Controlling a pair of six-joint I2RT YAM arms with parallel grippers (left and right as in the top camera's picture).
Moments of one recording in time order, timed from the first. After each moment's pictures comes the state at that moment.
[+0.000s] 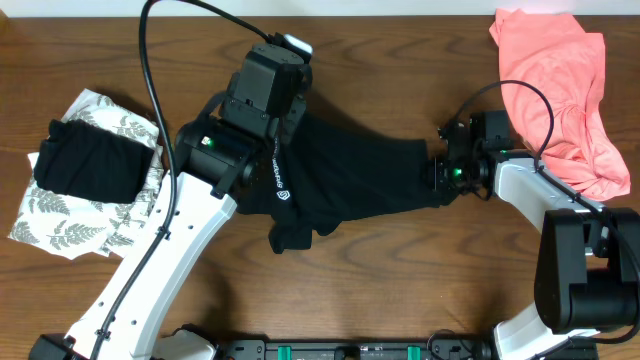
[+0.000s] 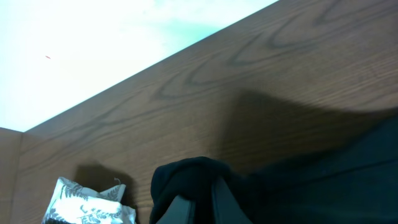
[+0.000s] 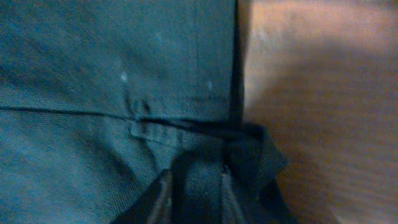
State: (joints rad) left arm -0.49 1.46 1.53 -0.81 -0.38 0.12; right arm 0.05 1.77 0.93 -0.37 -0.39 0.10
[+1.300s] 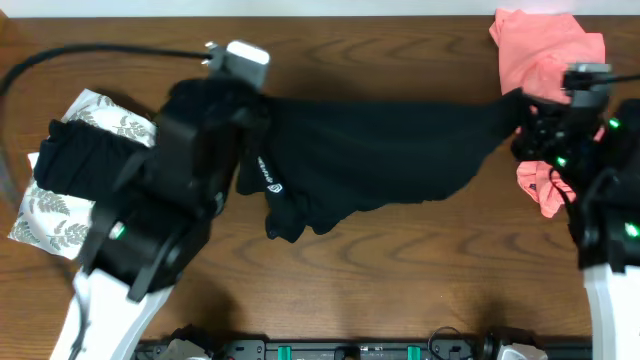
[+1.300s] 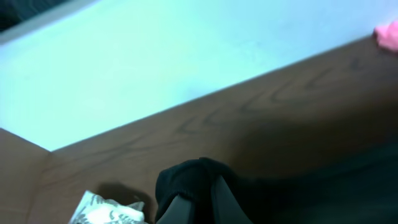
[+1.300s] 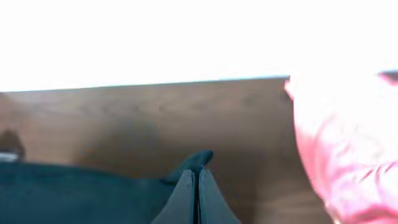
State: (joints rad) left arm -0.49 1.16 1.53 -0.83 -0.38 0.12; right arm -0.13 1.04 1.15 -0.52 -0.35 0.13
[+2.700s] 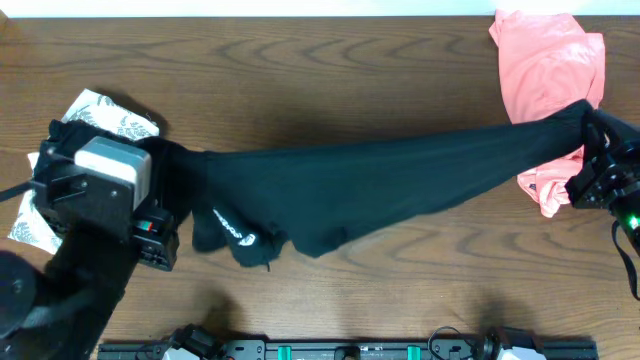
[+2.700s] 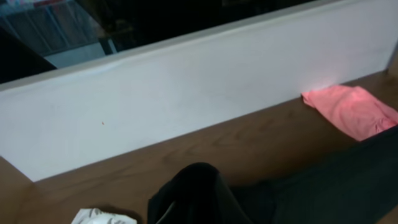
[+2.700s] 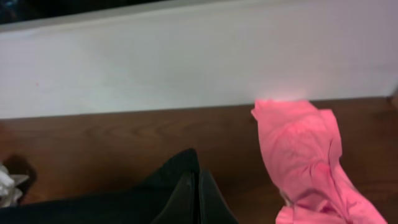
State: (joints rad) left arm -0.49 0.92 1.80 -1.13 -0.21 0.09; right arm -0.13 0.95 1.63 -1.02 -0.22 0.13
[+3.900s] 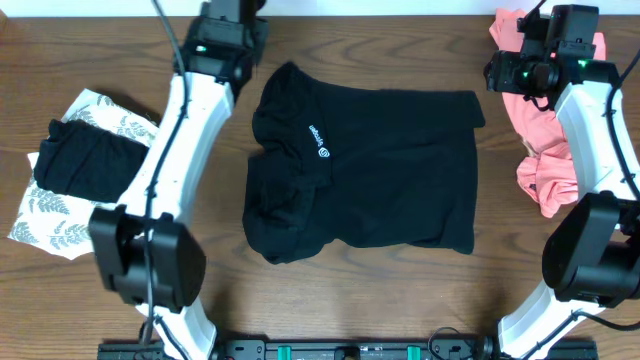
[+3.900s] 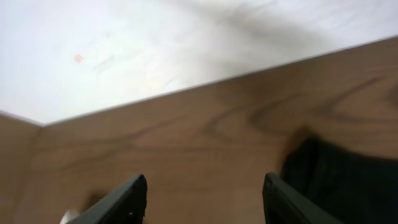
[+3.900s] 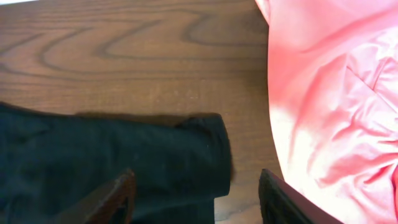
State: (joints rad) left arm -0.22 1.88 1.79 -0.60 -0.36 0.17; right arm -0.13 1.90 1.63 -0.66 -0.19 0.03
